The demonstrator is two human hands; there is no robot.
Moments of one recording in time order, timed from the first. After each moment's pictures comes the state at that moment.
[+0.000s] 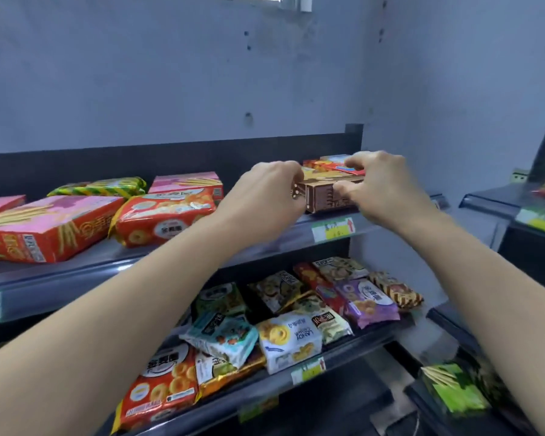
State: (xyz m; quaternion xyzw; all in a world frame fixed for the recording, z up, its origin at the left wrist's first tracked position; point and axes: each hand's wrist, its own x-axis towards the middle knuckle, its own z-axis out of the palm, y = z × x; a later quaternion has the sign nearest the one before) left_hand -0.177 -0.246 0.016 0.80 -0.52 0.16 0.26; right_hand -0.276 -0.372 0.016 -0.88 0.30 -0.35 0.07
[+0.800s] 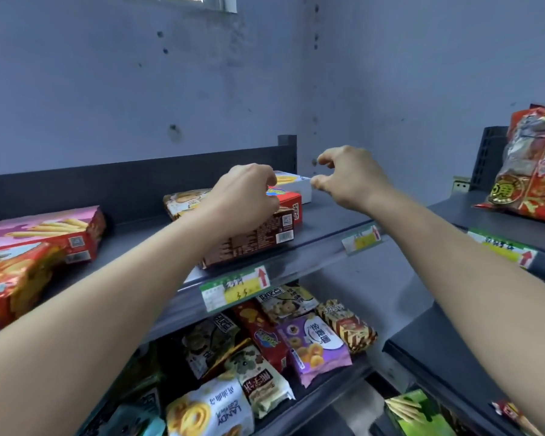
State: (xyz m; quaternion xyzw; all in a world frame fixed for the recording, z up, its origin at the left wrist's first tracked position) left_hand -0.151 -0.459 0.024 0.79 -0.54 0.14 0.24; right_hand -0.264 -0.582 0.030 -0.88 0.33 -0.33 0.08
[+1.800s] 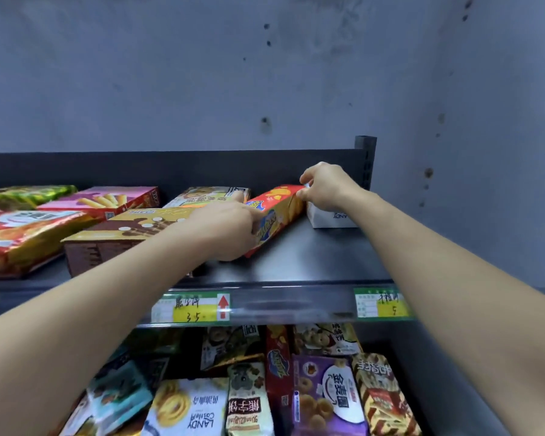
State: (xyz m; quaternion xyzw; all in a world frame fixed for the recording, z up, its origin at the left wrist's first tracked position) left_hand -0.146 -0.519 0.004 0.95 -0.29 0.07 0.00; right_hand -0.139 -0.705 0.016 -0.96 0.11 -0.19 0.20
